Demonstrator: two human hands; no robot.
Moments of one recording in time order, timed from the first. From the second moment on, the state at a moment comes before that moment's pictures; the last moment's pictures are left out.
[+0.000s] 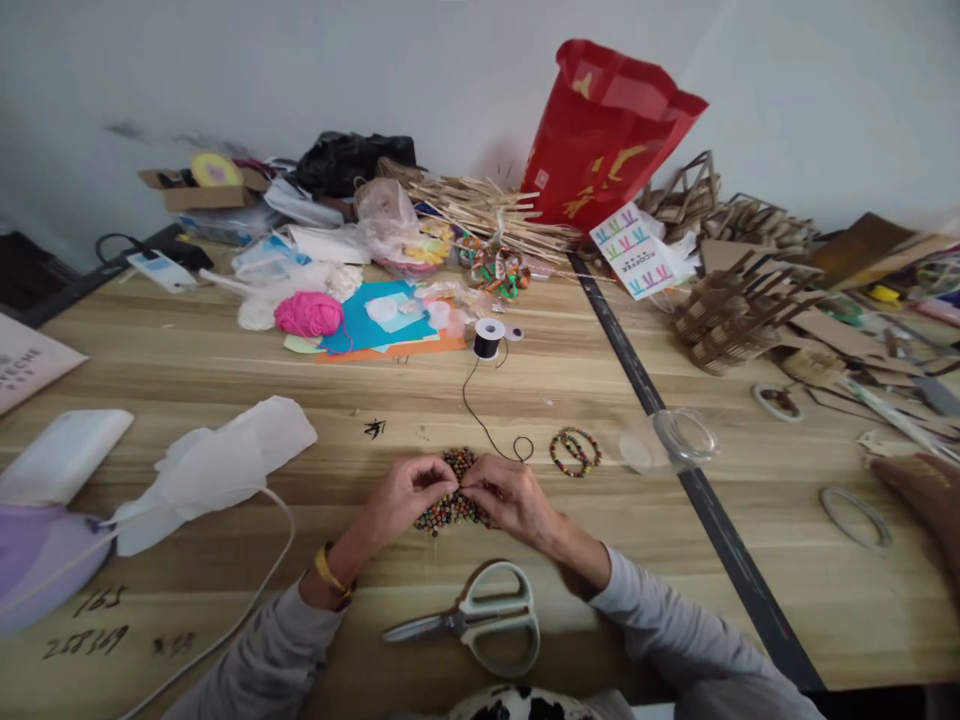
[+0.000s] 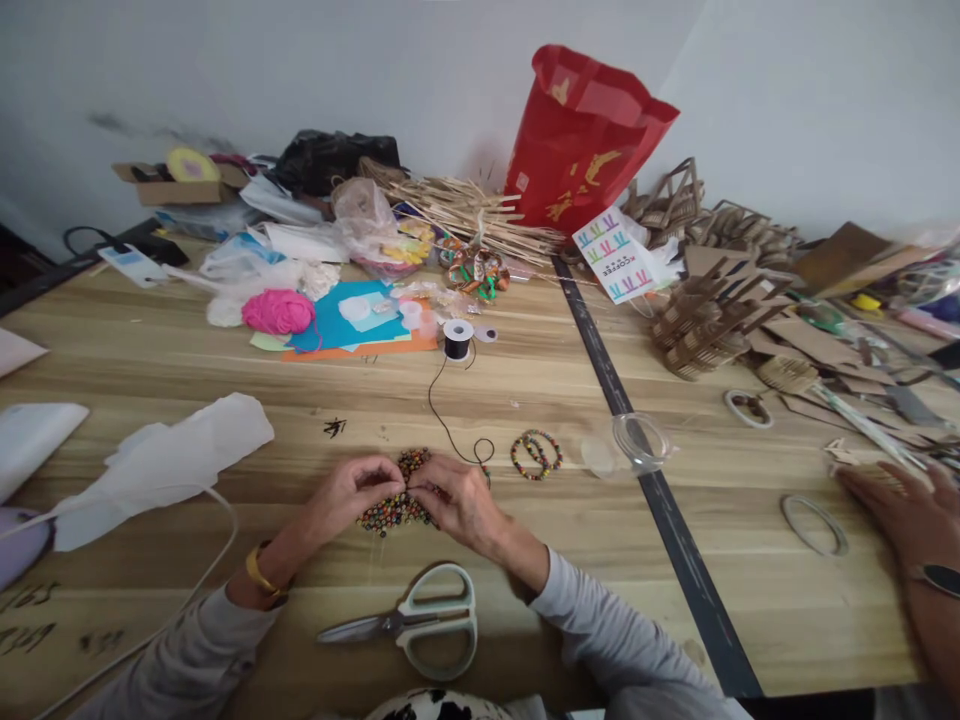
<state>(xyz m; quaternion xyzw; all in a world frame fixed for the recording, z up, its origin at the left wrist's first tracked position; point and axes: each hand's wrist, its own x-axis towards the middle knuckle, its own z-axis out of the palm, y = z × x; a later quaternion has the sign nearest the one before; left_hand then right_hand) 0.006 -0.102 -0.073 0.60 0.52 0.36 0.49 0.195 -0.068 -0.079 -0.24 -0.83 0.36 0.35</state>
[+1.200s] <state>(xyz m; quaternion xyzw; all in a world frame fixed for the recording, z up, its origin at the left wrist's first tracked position) 0.010 -0.103 -0.063 0.68 0.55 0.28 0.40 0.199 -0.072 -0.101 -0.23 -0.88 0.23 0.36</state>
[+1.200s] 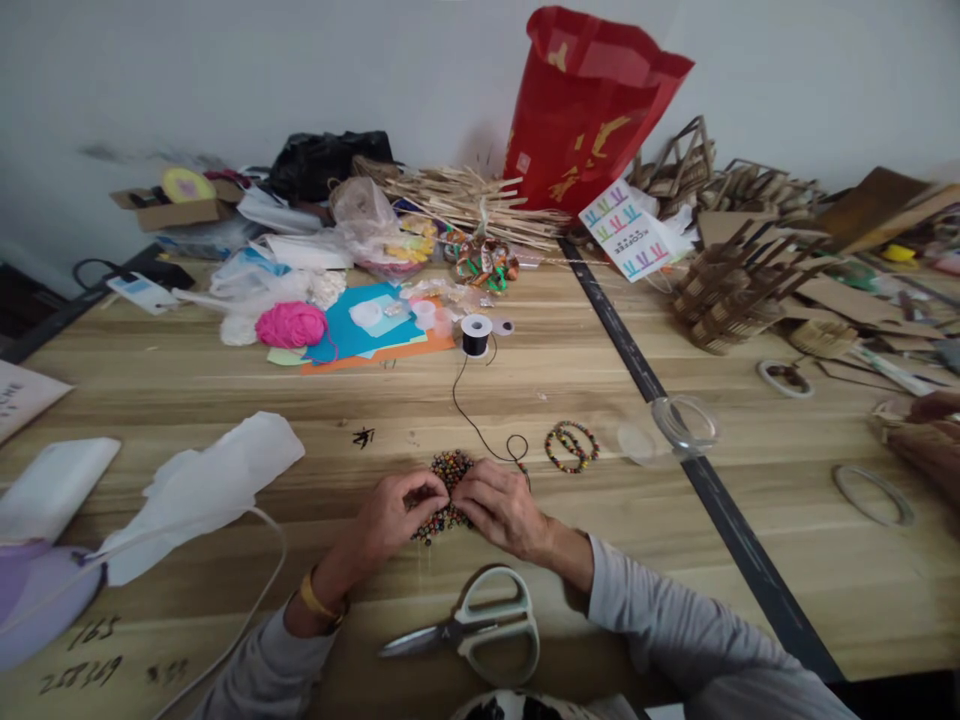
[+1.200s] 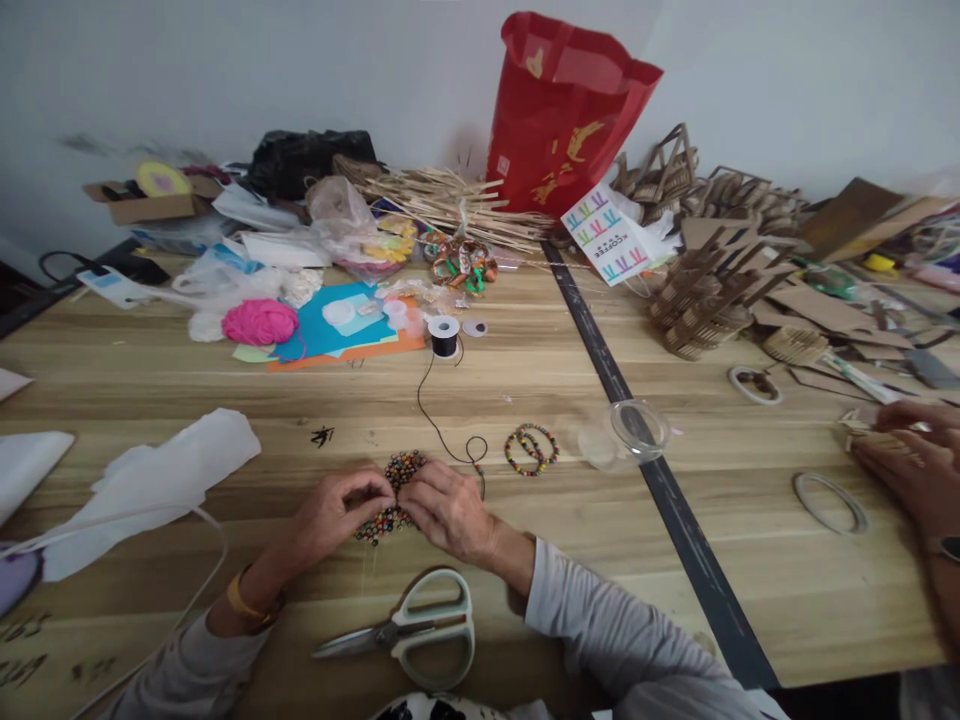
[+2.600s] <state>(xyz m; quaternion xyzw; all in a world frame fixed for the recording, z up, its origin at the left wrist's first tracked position) -0.005 -0.116 -0.073 0.85 0.44 0.07 0.26 0.198 -0.067 -0.099 -0.31 -0.75 0.36 0.46</state>
